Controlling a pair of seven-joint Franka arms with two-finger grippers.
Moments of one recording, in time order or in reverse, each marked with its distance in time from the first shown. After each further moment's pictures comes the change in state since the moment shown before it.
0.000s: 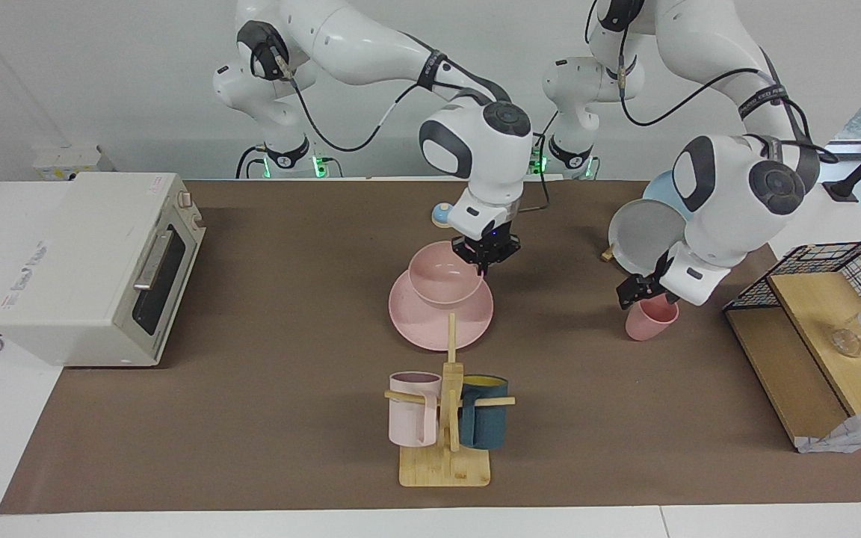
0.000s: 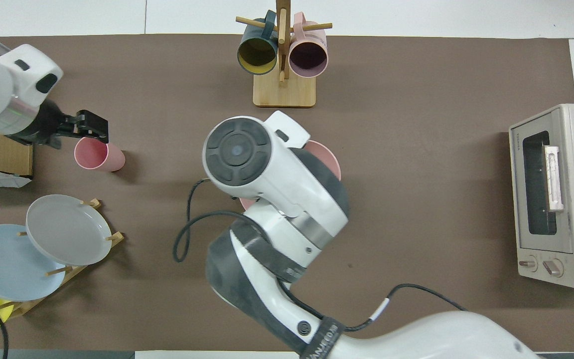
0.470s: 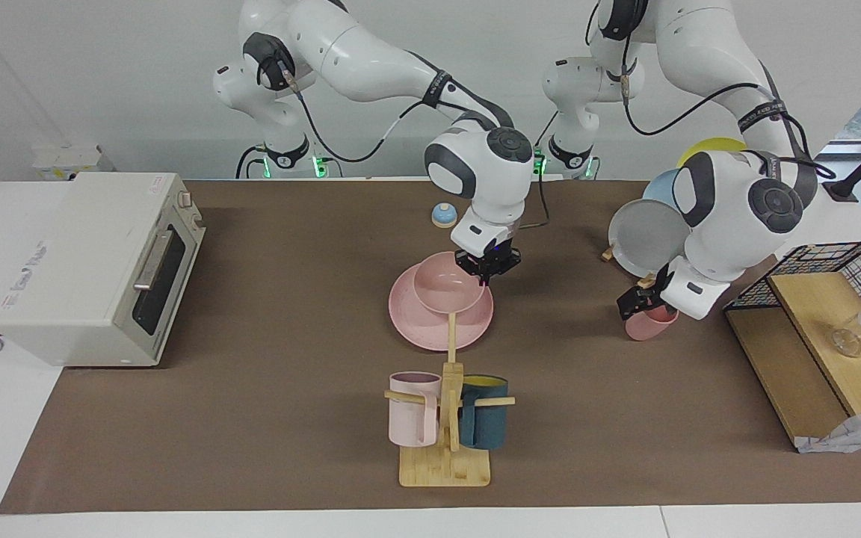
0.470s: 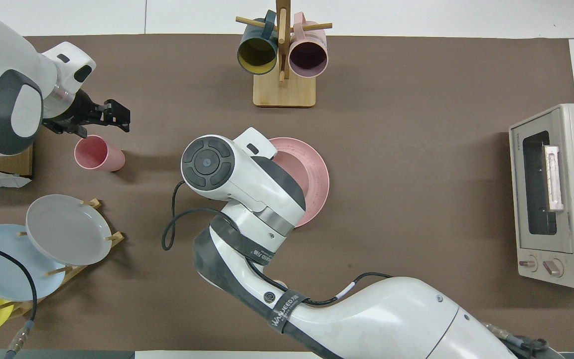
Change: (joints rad) left arm 0.001 0.012 0.011 -0.031 0.000 0.037 -0.021; right arm -0.007 0.002 -0.004 -0.048 -0.027 0.005 0.005
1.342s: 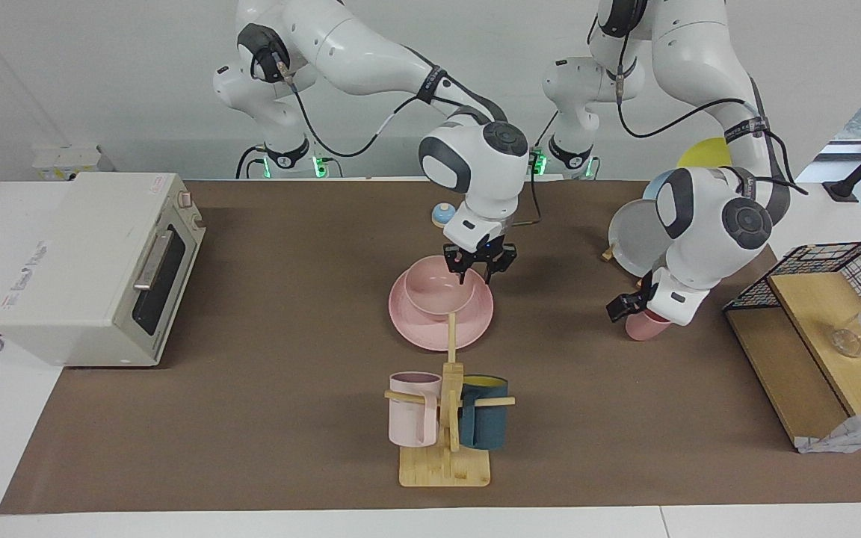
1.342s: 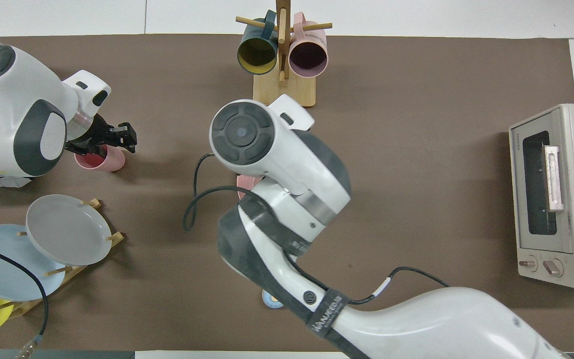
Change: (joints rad) left arm -0.002 -0.032 -0.004 -0.148 0.003 0.095 -0.029; right arm -0.107 -0.121 -0.006 0.058 0.015 -0.115 -0.112
